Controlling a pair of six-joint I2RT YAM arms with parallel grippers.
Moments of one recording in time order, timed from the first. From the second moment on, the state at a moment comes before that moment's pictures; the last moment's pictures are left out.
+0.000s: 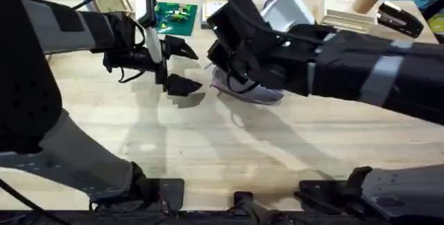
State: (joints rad) left arm 0.15 1.80 1.01 -0.71 1.08 1.41; right arm 0.85 1.60 1.13 -0.35 0.31 1.33
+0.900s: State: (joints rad) left arm 0.01 1.83 1.01 -0.60 1.15 1.39; right arm 0.84 1.55 1.12 -0.37 0.28 1.33
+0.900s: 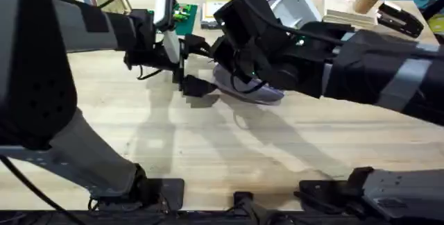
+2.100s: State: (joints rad) left arm -0.05 1.83 1.01 -0.52 1.15 1.32; right arm 0.73 1.53 1.12 -0.52 0.19 1.24
